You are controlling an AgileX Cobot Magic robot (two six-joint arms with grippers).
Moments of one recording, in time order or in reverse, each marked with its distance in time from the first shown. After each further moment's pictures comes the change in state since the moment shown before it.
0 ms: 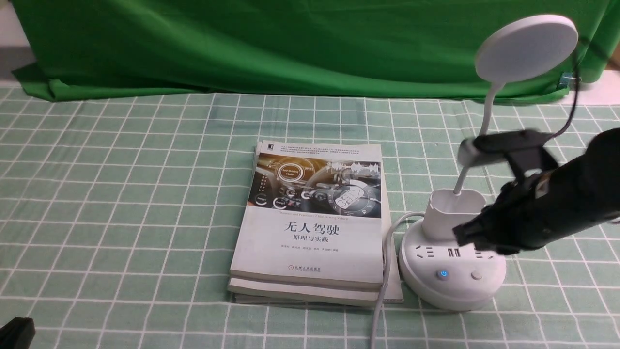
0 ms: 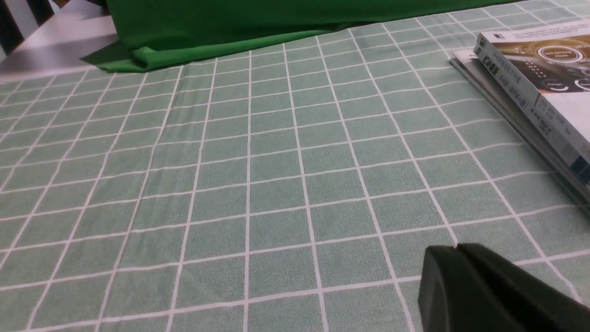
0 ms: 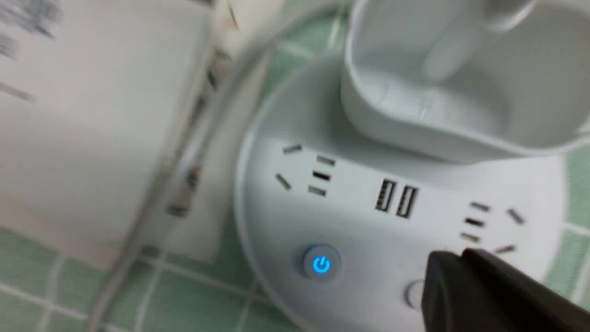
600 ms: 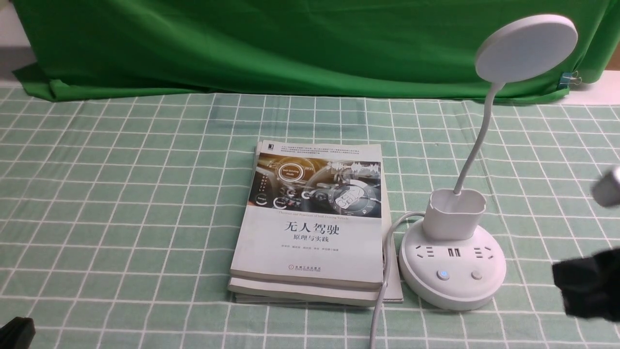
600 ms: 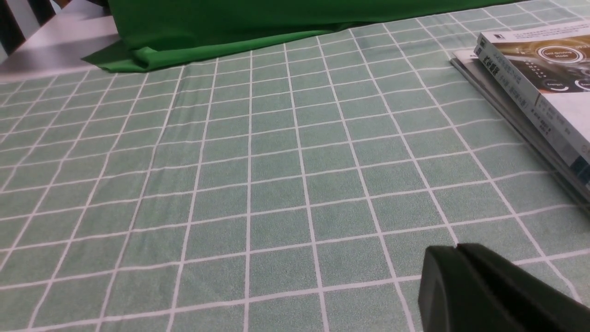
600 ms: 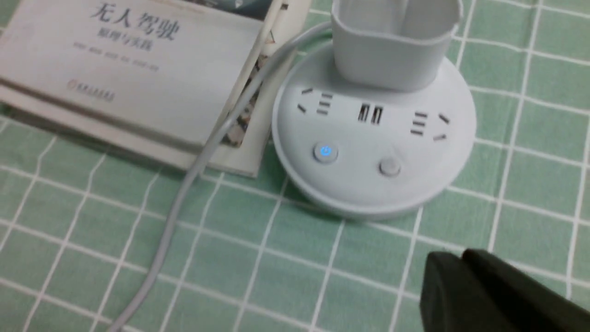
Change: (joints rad) right arm 0.000 -0.646 0.330 0.004 0.032 0.047; left arm 0.000 0.000 0.000 0.000 0.000 0.000
